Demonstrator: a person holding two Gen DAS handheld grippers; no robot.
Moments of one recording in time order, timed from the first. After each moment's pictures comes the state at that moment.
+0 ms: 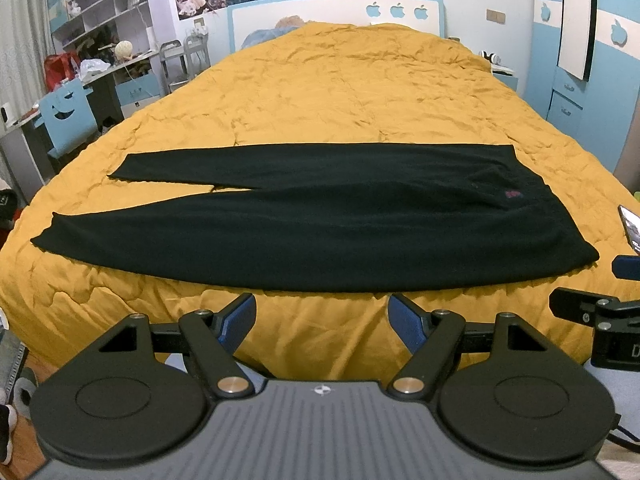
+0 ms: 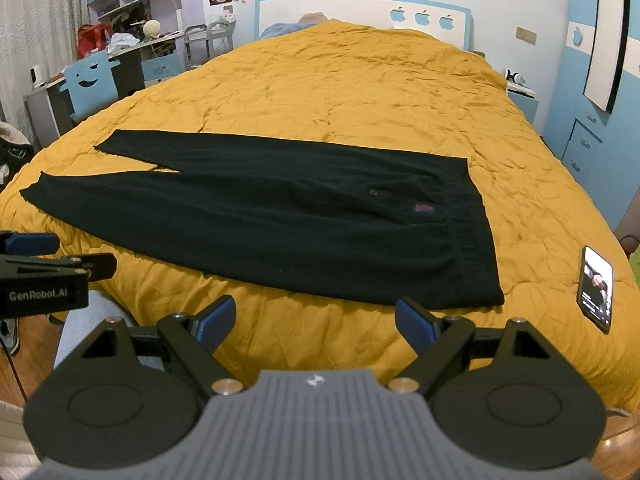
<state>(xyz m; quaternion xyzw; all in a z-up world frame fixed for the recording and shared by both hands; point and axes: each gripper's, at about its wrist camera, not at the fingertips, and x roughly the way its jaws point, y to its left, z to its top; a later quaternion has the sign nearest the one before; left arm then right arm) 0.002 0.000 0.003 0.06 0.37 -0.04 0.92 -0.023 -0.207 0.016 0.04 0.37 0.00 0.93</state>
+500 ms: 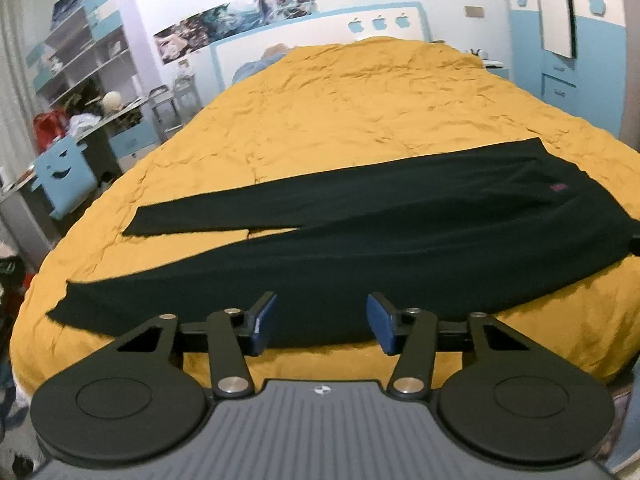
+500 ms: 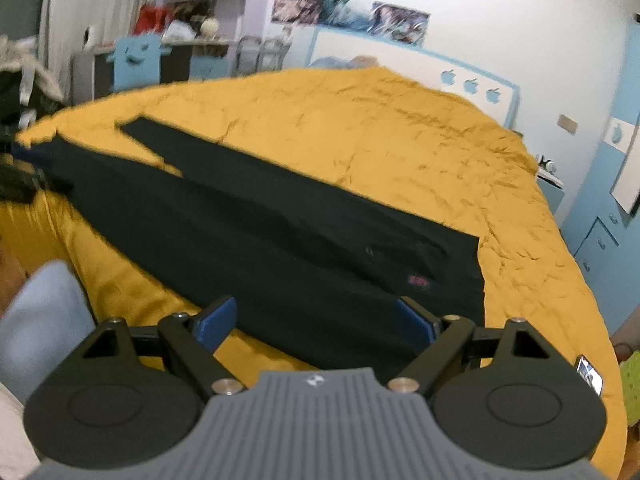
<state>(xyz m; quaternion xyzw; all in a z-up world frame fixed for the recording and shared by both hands) 0.052 0.060 -0.015 0.14 0.32 -0.06 0.93 0.019 -0.237 -0.011 -0.09 0.33 0.06 0.94</state>
